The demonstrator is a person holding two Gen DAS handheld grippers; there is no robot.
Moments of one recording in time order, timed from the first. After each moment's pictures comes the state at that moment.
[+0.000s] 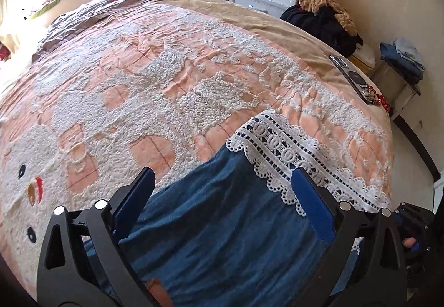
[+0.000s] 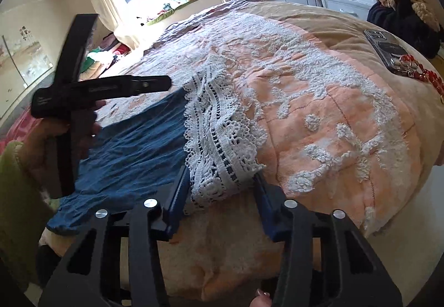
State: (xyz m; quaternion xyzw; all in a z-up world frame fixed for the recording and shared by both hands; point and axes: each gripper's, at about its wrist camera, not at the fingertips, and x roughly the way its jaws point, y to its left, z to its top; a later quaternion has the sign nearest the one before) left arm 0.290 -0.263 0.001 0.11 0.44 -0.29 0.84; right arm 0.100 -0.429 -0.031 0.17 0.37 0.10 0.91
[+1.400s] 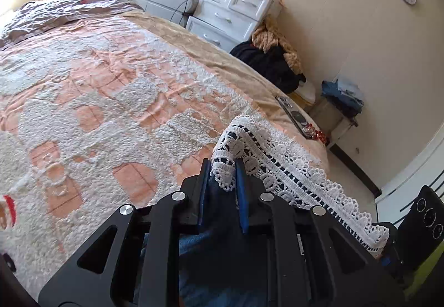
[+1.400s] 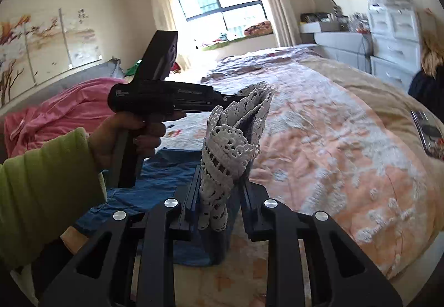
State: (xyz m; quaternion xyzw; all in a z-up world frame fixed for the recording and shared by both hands) left arm 0.306 -0.196 0.036 -0.04 0.39 -0.43 0.81; right arm 0.081 -0.349 0.029 0.08 0.25 0.21 0.94
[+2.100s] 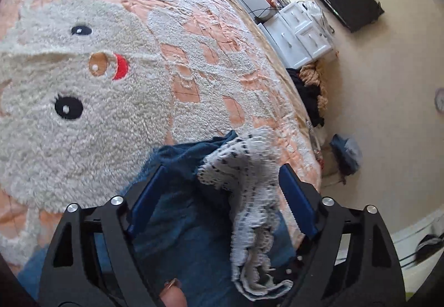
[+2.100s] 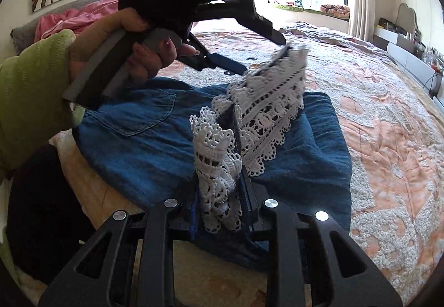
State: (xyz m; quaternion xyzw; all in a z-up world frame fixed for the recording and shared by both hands) left arm 0.273 -0.022 -0.004 -0.26 0.49 -0.32 0.77; right arm 0.070 -0.196 -0.024 -0.10 0.33 0.33 0.88
